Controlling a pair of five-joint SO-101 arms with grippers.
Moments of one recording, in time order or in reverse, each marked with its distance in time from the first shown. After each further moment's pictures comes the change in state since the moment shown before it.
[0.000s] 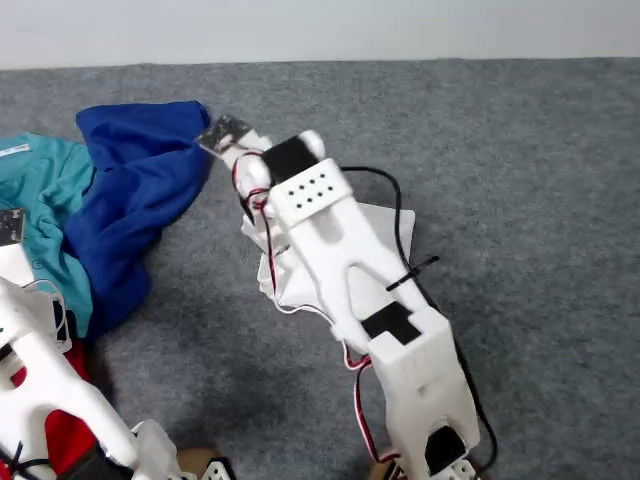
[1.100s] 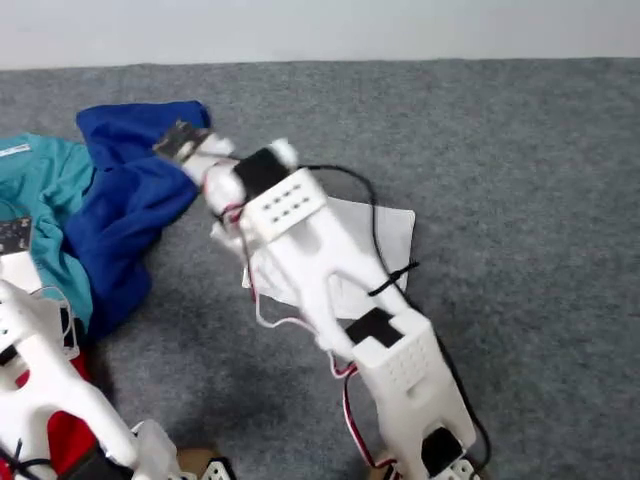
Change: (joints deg) left arm 0.0 0.0 3.2 0.0 0.0; right arm -3.7 3.6 -8.8 -0.4 2.2
